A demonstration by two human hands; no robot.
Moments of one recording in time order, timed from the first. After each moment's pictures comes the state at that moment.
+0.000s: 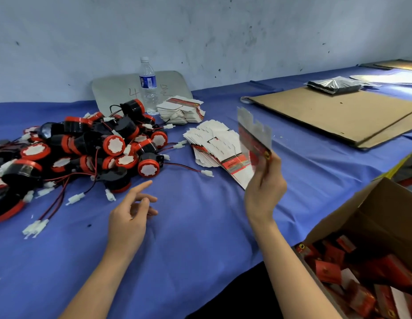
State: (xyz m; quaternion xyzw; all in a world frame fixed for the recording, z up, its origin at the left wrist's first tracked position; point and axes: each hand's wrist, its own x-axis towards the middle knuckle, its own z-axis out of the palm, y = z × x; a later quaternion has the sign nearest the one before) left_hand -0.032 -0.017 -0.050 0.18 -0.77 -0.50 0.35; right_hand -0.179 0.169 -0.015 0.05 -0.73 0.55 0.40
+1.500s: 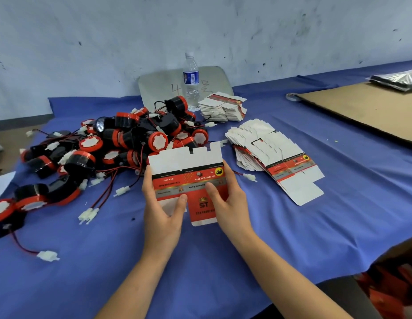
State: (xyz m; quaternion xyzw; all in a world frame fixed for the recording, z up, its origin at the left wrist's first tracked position) left_hand -0.032 -0.023 -0.049 0.18 -0.73 -0.49 0.45; right_hand -0.134 0.073 -0.047 0.31 -0.66 0.68 -0.07
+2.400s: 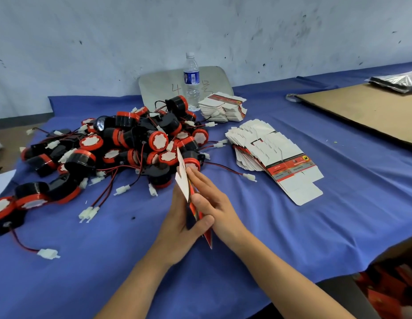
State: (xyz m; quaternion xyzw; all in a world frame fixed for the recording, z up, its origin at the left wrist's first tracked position) left_hand -0.028 -0.014 -0.049 0.08 -0.80 -0.54 0.24; right_hand -0.119 0.076 -0.034 0.43 -0.59 0.65 -0.21
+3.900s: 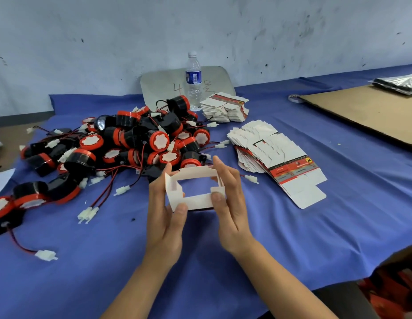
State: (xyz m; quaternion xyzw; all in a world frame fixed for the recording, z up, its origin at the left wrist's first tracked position) left_hand -0.021 -0.007 -0.031 0.05 -0.74 -0.49 0.46; right_hand -0.119 0.080 -0.032 0.49 -0.55 0.67 0.10
